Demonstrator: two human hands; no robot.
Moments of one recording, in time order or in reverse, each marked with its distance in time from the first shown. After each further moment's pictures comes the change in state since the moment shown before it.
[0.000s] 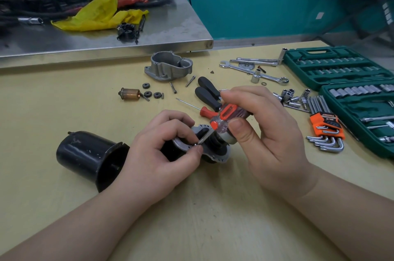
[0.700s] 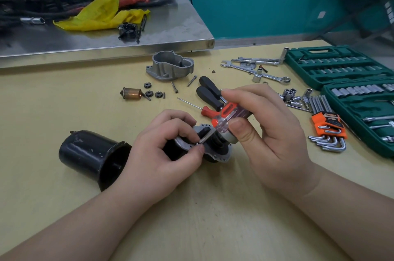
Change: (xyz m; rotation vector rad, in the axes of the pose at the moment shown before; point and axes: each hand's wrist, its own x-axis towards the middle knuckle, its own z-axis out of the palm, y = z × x) left_hand 0.000 -0.001 0.000 0.003 -0.002 -0.002; right_hand 0.001 -0.001 0.000 -0.005 -0.001 0.005
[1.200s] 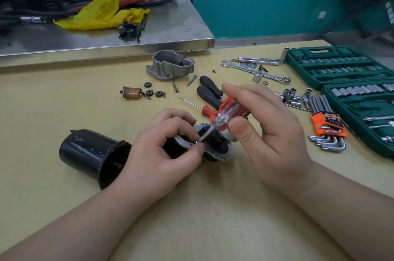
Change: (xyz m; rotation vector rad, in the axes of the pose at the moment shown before) left_hand 0.001 0.001 0.000 -0.006 0.006 0.000; right_hand 0.001 0.002 0.000 0.025 -0.009 0.043
